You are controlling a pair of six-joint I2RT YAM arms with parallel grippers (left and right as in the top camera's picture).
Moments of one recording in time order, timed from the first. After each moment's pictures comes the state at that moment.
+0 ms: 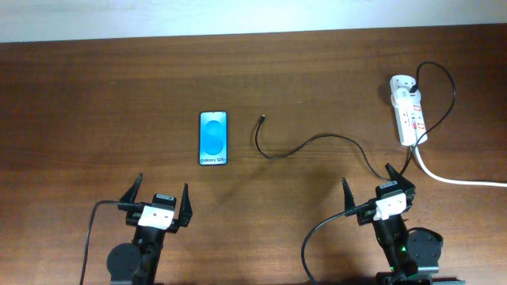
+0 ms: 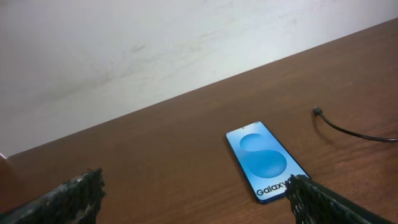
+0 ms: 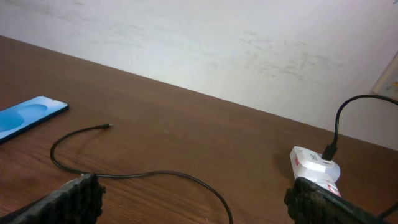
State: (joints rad) left arm -0.03 0.02 0.02 -0.07 0.12 0.32; right arm -0.03 0.02 0.01 -0.05 -0.25 -0.21
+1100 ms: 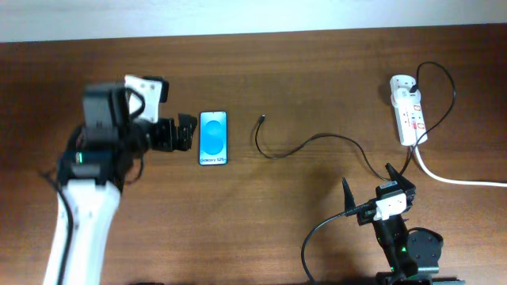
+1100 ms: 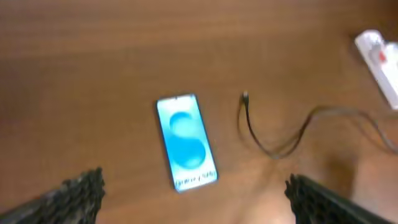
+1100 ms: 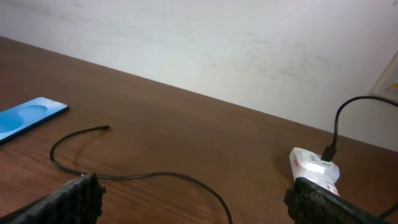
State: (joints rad) left arm -0.03 1.33 1.28 -0.80 0.32 0.04; right arm -0.03 0.01 0.01 -0.05 -0.25 -0.21
